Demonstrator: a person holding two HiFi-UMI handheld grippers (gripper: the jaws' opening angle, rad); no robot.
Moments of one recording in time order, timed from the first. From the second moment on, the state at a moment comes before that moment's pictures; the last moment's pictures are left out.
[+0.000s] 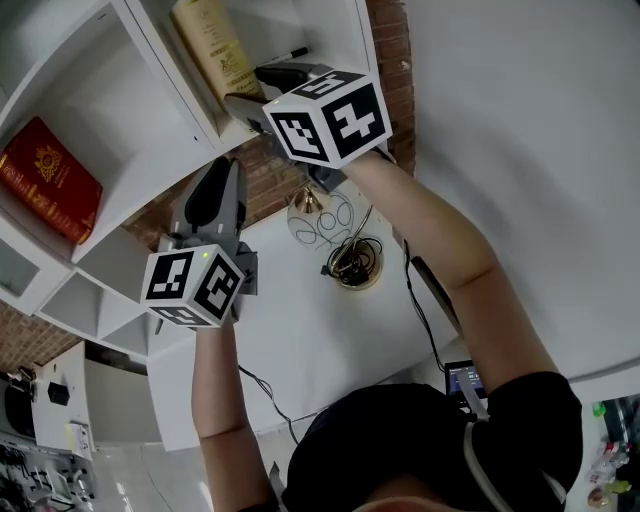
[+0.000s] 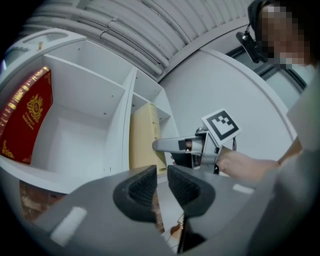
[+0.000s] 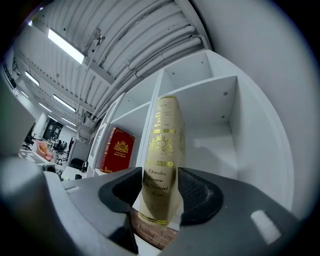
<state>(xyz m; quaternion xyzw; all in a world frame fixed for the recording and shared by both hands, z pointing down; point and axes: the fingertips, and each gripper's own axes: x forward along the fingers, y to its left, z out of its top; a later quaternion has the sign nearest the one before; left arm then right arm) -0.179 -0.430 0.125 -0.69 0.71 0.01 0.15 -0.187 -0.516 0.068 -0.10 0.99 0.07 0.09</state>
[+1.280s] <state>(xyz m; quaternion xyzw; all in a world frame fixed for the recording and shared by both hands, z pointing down) -0.204 -0.424 0.146 -0.68 0.72 0.04 0.13 -0.186 -0.494 0.092 -0.11 0.99 0.08 0.09</state>
